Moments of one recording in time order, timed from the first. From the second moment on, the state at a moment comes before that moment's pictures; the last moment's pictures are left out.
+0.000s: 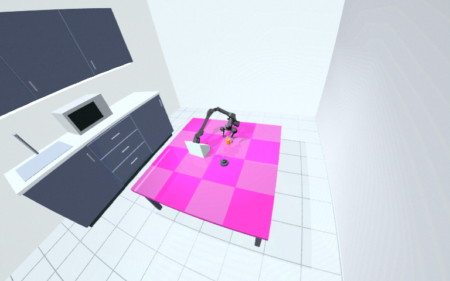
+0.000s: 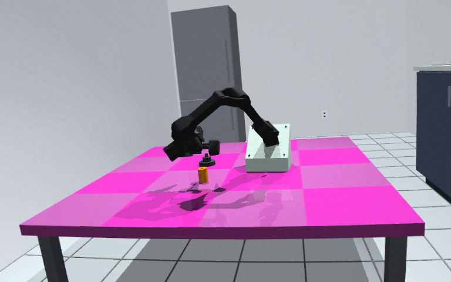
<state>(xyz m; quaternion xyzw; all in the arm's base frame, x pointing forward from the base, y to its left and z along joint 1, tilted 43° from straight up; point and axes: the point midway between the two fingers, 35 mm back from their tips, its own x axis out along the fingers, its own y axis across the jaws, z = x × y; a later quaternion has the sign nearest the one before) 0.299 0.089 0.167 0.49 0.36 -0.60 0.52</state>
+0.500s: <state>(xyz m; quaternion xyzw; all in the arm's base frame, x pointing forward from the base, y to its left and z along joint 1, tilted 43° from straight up) 0.294 0.072 0.167 0.67 0.55 -0.38 0.31</state>
